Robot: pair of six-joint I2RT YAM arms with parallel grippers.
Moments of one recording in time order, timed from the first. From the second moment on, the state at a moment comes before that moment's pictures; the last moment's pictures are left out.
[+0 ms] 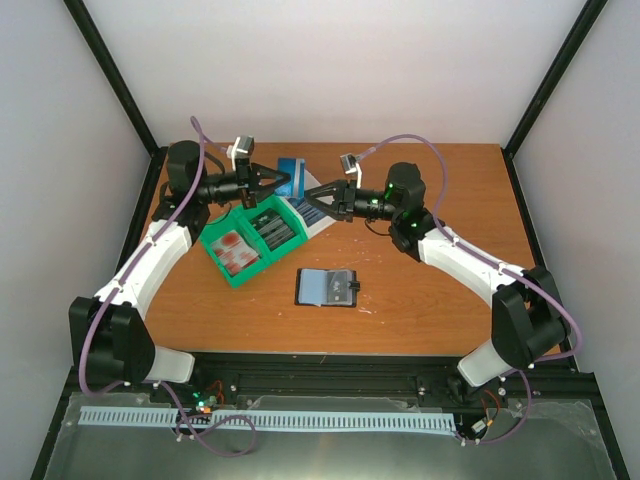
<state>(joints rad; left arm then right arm) -0.18 1.38 1.14 0.15 1.18 -1.23 0.55 1.53 1.08 0.47 -0.91 1.14</state>
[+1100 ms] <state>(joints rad) -0.18 1.38 1.12 0.16 1.18 -1.24 0.56 1.54 1.10 0.46 -0.89 1.13</state>
